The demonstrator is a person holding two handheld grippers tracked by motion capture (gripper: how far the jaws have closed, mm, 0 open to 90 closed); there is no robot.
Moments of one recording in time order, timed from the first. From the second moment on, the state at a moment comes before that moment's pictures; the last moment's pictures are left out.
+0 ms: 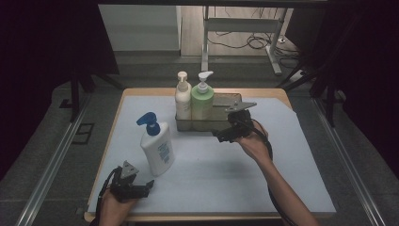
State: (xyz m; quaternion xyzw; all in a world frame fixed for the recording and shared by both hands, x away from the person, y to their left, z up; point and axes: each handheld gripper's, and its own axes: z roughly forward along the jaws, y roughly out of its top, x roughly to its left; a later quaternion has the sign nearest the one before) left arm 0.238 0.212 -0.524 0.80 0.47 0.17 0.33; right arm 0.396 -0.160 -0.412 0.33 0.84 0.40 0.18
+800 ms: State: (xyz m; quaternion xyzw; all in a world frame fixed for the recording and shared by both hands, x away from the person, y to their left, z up) left arm 0.238 0.212 -0.524 0.80 0.47 0.17 0.33; right arm 0.340 -0.194 -0.410 0.31 0.85 0.38 0.19
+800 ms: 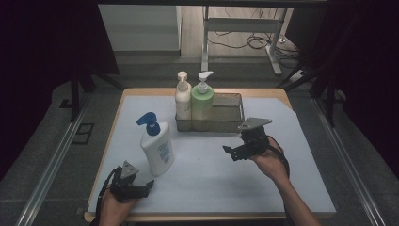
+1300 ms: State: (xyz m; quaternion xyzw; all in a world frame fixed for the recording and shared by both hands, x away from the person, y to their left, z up) left arm 0.238 0.212 -0.524 0.80 0.47 0.17 0.33; right arm 0.308 -0.232 -0.441 0.34 0.84 0.39 0.17
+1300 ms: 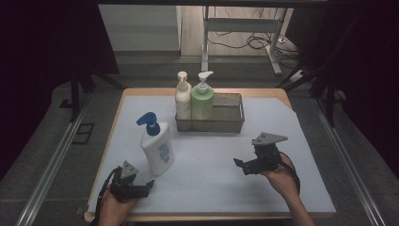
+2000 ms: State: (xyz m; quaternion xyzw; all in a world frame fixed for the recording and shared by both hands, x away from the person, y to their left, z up) left arm 0.238 0.213 -0.520 0.80 0.47 0.17 0.33; right arm 0.287 -0.254 -0.496 0.37 0.84 0.36 0.15
